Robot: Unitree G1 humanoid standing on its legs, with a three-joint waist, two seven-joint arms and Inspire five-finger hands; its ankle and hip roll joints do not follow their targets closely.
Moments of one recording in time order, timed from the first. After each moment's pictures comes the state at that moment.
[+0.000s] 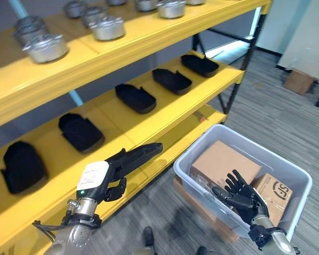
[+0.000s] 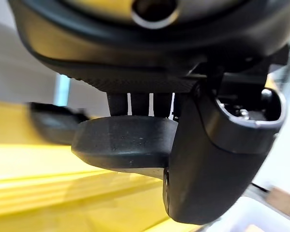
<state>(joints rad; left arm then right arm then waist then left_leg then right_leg) 0.30 0.61 -0.05 -0.08 0.63 -0.11 0.24 0.35 -0.39 0.05 0.00 0.79 -0.02 0.10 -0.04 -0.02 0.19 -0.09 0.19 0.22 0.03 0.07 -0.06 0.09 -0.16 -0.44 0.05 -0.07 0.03</state>
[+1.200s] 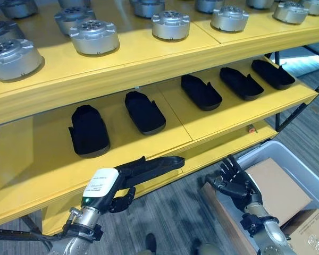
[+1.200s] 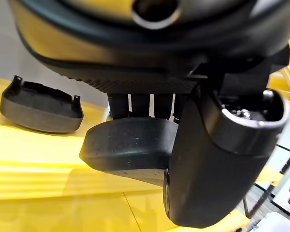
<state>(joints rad) 0.42 0.64 -0.07 -0.20 0.63 -0.20 0.22 0.31 -0.33 0.05 -0.07 0.71 -0.04 0.09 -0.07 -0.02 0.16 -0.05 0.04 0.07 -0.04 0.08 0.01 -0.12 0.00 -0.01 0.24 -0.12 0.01</state>
